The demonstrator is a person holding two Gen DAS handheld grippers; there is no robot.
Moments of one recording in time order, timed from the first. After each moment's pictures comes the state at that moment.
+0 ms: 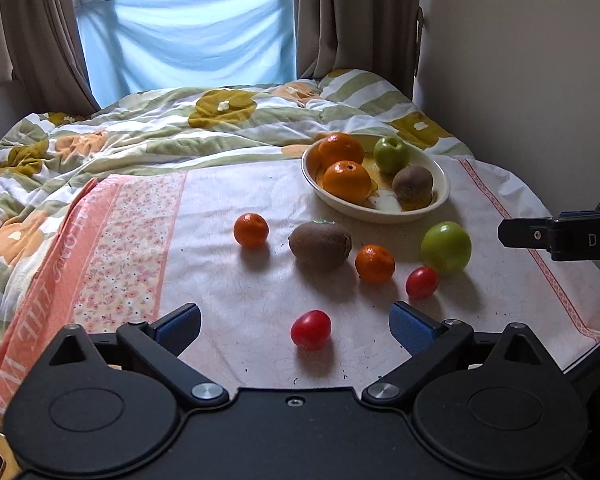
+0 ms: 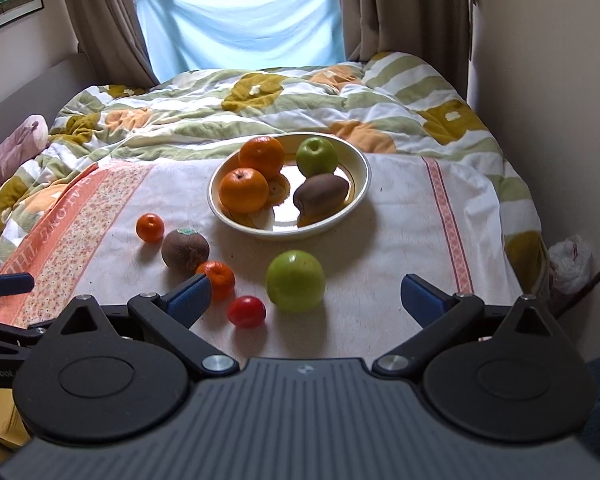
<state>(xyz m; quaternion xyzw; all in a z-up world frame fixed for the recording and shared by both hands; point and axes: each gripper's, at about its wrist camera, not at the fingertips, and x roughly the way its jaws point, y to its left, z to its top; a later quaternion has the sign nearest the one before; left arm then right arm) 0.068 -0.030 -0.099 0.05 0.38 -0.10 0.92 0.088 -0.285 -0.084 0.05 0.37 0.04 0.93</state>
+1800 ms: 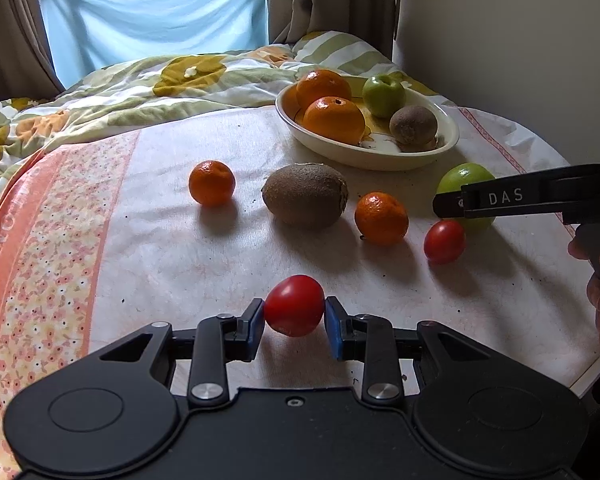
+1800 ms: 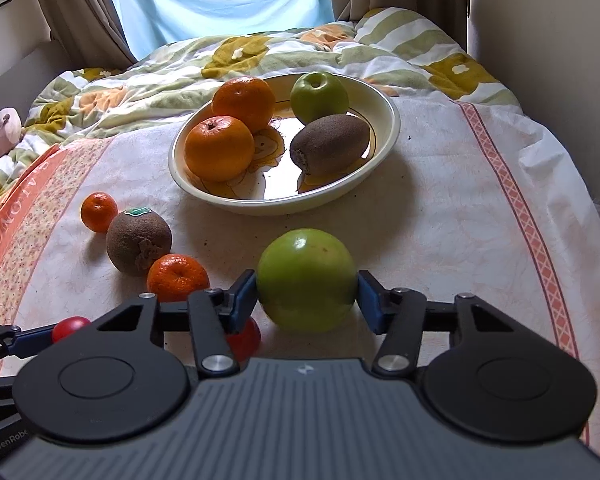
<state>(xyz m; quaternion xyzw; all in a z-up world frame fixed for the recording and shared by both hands) 0.106 -0.039 -0.160 0.06 0.41 -0.14 0.90 0.159 -0.262 -0.164 0.07 0.41 0.02 0.91</state>
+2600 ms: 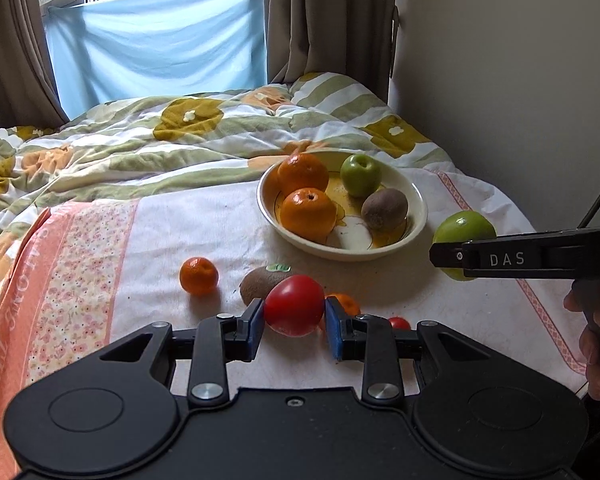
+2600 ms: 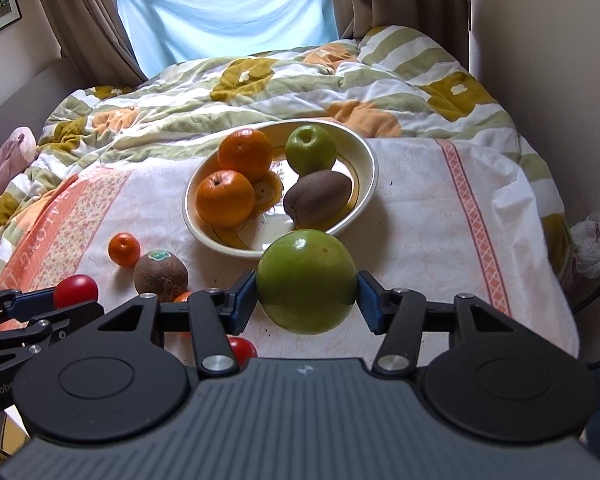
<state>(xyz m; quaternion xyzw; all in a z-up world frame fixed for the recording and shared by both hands) 0.114 -0.069 -0.088 0.05 0.37 -0.14 0.92 0.153 -0.290 -0.106 0.08 0.39 0.04 0.91</state>
